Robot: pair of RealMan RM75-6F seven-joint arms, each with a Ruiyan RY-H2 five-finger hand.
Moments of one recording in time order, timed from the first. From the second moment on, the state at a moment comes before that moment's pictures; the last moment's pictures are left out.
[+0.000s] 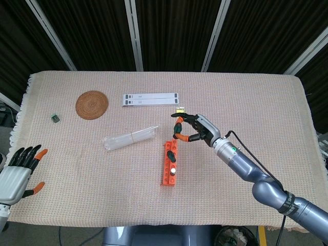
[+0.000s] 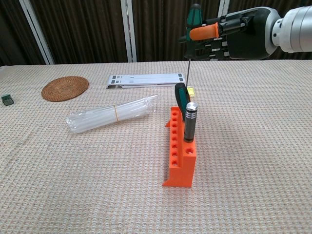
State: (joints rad) left arm -0.14 -1.02 0.03 -1.73 1.55 1.38 0.18; right arm 0.55 -1.42 0.83 -1.62 -1.07 0.19 0.75
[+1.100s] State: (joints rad) left arm -0.13 -1.03 0.04 -1.72 1.55 1.38 0.17; right arm 0.61 -1.47 0.69 -1.54 -1.13 0.15 0.76
